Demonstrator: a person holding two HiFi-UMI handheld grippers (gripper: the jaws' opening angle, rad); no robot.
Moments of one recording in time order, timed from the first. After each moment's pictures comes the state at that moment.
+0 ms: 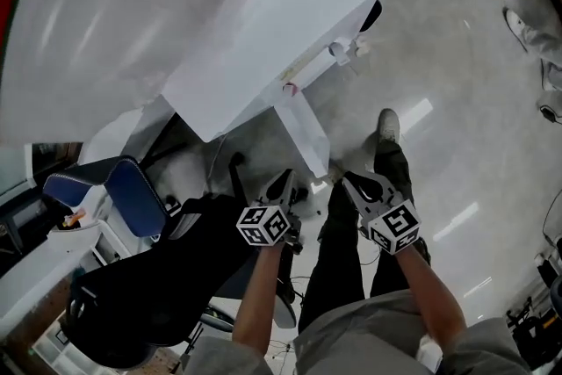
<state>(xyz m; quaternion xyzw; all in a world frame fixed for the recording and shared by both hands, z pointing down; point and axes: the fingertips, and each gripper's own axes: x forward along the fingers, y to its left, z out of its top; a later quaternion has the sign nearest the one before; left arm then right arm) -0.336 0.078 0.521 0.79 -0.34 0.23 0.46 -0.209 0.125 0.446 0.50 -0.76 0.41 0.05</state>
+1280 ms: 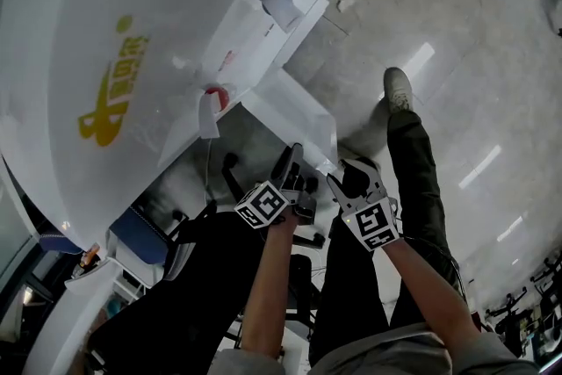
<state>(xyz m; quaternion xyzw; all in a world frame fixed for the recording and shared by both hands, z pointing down) -0.320 0.070 0.683 0.69 -0.33 0.18 0.61 -0.267 0.160 0.634 0.54 -0.70 0.43 0.18</state>
